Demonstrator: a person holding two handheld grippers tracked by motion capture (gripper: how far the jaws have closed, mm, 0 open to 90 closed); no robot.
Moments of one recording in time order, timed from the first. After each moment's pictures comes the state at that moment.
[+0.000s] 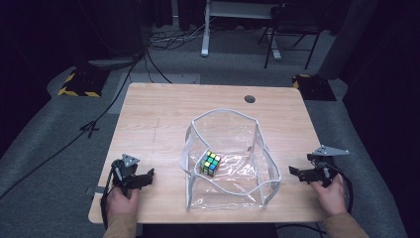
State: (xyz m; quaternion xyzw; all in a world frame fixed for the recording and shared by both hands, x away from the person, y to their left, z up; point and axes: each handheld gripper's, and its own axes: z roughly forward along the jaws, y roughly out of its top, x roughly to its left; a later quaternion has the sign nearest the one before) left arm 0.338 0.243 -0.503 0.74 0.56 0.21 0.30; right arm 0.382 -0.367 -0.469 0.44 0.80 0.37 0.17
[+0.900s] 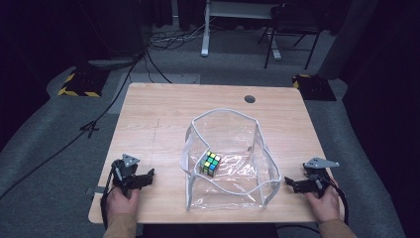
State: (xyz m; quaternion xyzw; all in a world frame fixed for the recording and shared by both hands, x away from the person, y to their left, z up) left arm 0.338 0.242 -0.503 0.74 0.56 0.21 0.30; right arm 0.366 -0.359 -0.505 0.43 0.81 0.34 0.18
